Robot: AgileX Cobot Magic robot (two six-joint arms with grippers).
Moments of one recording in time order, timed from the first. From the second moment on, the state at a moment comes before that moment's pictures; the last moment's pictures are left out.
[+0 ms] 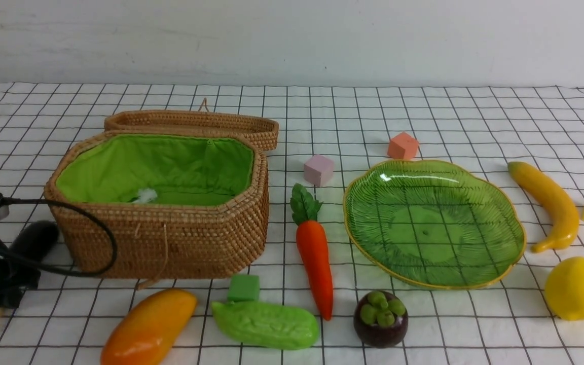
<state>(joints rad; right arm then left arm) 0.30 0.69 -0.87 0.25 0.93 -0.21 0.27 1.65 -0.89 -0.05 0.47 0.22</state>
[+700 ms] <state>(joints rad) 0.30 0.69 -0.87 0.29 0.95 -0.21 -0.13 1.54 -1.32 0.07 0.76 0.90</state>
